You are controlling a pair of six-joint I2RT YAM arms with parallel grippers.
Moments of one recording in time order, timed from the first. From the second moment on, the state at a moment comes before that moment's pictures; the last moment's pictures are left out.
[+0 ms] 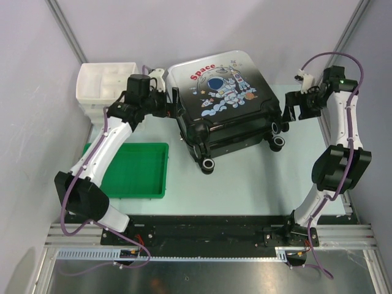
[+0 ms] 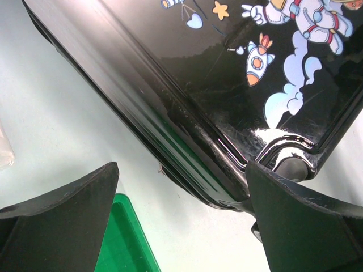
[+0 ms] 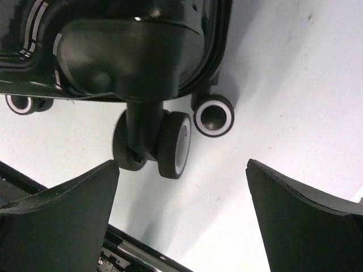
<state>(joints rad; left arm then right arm) -0.32 1.51 1.52 -0.56 0.24 -0.18 -0.19 1.82 1.90 -1.20 -0.53 -0.42</state>
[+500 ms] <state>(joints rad) -0.32 1.53 1.52 -0.53 0.21 -0.18 -0.07 1.82 1.81 -1.13 -0.44 -0.39</state>
